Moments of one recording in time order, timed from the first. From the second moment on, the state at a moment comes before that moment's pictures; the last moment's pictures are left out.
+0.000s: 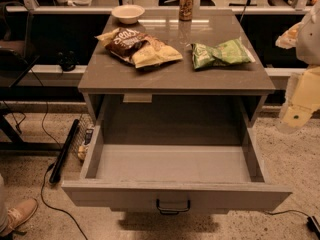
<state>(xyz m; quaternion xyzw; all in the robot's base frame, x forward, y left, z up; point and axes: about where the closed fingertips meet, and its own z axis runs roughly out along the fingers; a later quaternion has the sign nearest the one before) 0.438 -0.216 0.978 -0.60 0.78 -0.04 0.16</state>
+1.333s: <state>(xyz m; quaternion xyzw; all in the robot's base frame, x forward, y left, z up) 0.641 -0.285 0.985 -0.46 0.81 -0.08 0.35</state>
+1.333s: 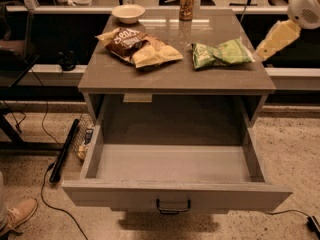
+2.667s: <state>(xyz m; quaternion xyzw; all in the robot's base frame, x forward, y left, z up) 0.725 -0.264 0.938 -0.42 0.82 -0.06 0.39</state>
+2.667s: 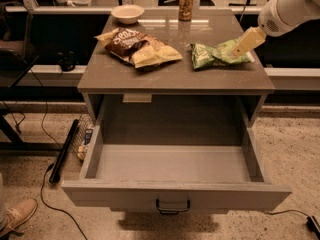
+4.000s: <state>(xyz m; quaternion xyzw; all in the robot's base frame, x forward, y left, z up) 0.774 -0.256 0.841 -0.31 0.87 0.06 0.38</state>
